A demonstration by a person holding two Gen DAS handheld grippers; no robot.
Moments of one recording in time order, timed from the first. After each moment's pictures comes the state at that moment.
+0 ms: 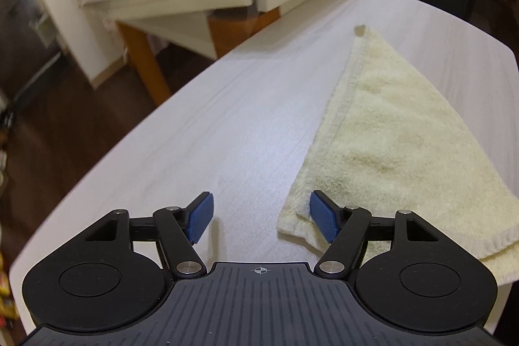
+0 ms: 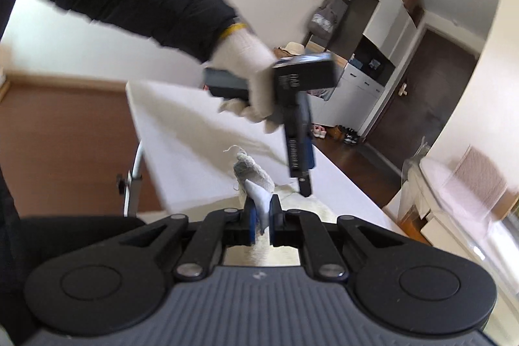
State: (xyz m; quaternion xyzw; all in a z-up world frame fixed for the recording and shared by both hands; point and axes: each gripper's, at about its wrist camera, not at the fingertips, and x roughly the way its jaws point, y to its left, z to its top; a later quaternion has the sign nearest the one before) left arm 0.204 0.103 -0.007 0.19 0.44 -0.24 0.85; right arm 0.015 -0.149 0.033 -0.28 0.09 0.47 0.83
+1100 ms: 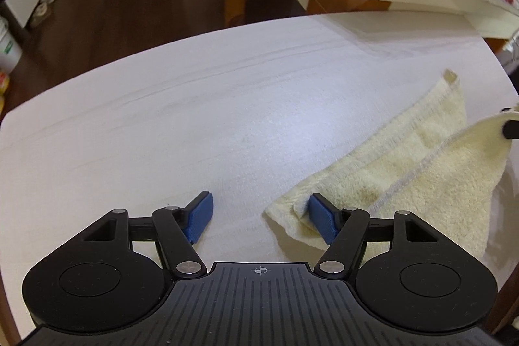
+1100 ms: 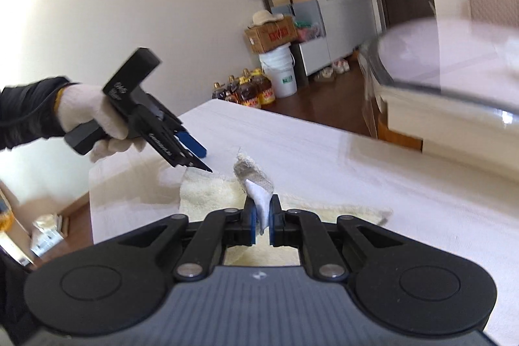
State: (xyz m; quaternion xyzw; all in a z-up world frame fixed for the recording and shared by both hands) left arm 0.227 0.114 0.005 0.01 0.57 -0.06 0.82; right arm 0.249 -0.248 0.009 -0.01 0.31 0.53 0.79
